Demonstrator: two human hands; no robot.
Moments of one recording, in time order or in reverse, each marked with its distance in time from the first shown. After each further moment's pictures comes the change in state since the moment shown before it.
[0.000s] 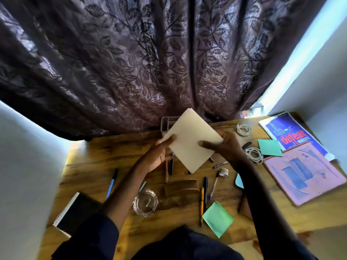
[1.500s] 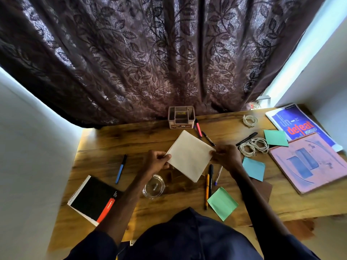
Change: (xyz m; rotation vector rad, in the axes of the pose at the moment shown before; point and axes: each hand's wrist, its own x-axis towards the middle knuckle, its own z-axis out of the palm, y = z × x) left_hand -0.070 -0.063 -0.025 0.491 0.469 -0.075; right_hand -0.045 0.073 0.042 -0.102 0.146 0.345
